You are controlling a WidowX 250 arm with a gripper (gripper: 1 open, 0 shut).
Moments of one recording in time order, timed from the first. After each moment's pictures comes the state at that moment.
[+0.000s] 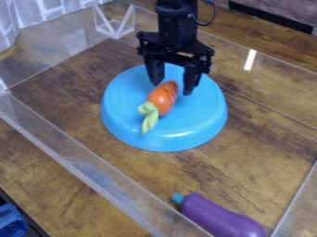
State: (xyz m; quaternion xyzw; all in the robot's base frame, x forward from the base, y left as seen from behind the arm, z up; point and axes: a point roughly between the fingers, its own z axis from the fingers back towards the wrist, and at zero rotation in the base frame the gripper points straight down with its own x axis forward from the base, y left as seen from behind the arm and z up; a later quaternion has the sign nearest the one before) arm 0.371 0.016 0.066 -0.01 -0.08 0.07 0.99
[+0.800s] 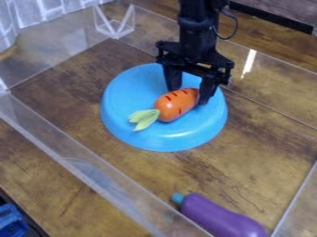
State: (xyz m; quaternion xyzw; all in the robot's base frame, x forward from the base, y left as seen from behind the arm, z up) arm 0.384 -0.001 0.058 -0.01 -0.07 0.07 1.00
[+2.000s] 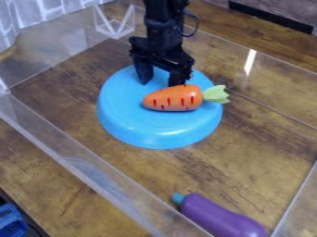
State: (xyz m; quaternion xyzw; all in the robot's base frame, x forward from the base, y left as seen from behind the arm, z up) arm 0.383 0.053 0.040 0.01 -0.07 0.03 1.00
